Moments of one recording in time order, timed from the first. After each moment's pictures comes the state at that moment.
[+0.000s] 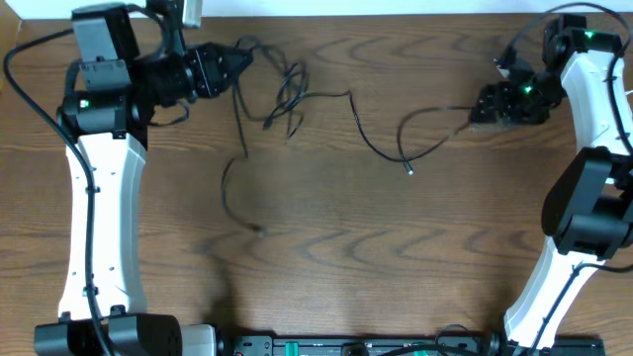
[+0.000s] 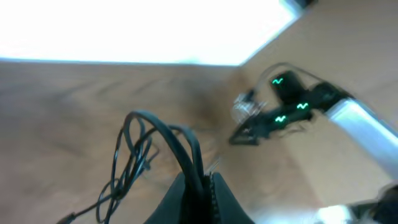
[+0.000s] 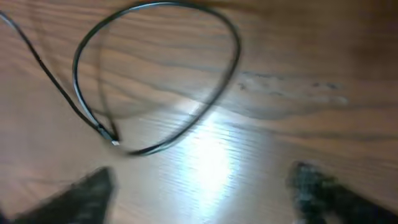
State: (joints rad) left arm 0.11 1.55 1.59 -0.63 1.00 -0.22; right arm -0.16 2.16 1.94 -1.28 -0.38 -0.27
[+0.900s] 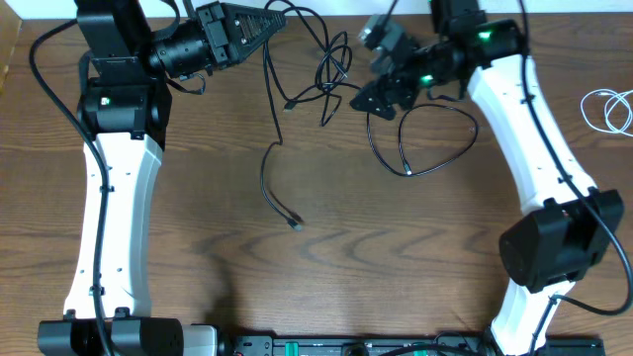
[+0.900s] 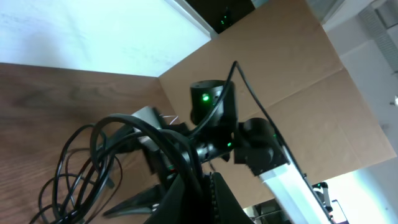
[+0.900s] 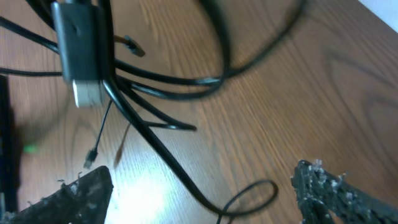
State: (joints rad) left arm 0.02 1.55 1.59 -0.22 1.17 -0.81; right arm 0.28 2.00 1.98 -1.04 -0.69 -0.57
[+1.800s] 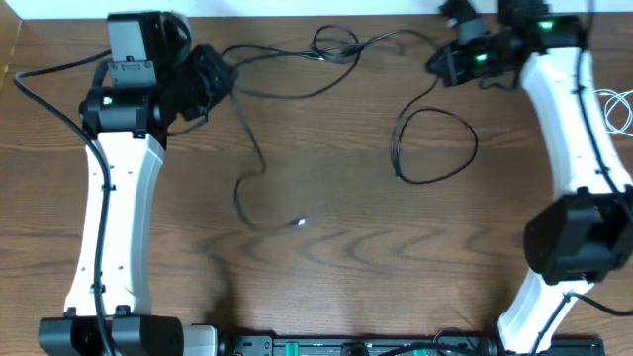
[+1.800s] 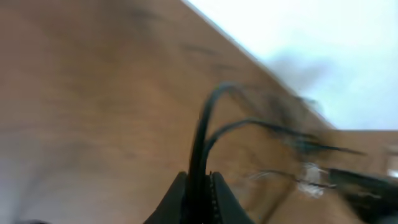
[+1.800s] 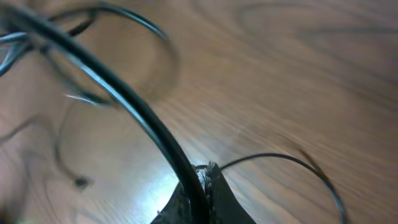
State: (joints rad) left arm 0.02 1.55 1.58 -0.86 0.38 -0.62; right arm 0.05 1.99 1.97 -1.04 -0.53 -0.16
